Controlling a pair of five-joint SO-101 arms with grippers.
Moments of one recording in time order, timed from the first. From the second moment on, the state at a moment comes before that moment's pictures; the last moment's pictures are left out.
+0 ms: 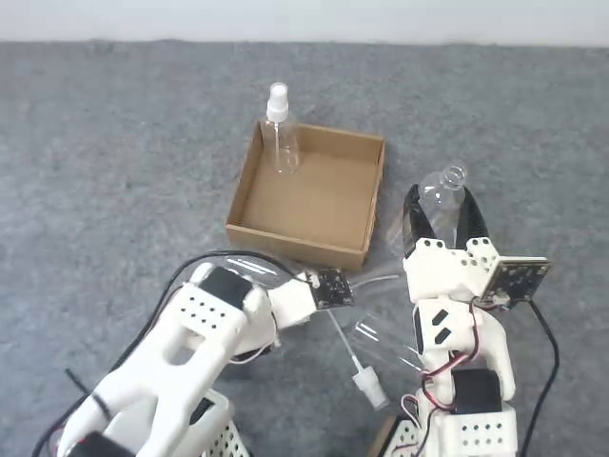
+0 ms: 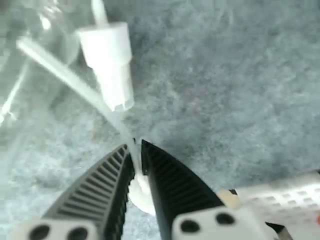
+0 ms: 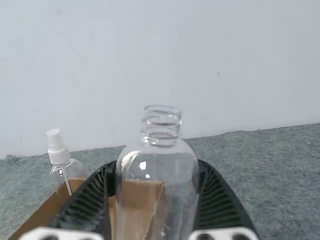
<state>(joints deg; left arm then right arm) 21.9 -35.2 62.5 78.6 -38.6 -7.4 -102.8 89.9 23.1 -12.2</state>
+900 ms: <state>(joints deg) -37.6 -60.5 71.1 64.1 -61.1 -7.4 -102.8 89.9 23.1 -12.2</state>
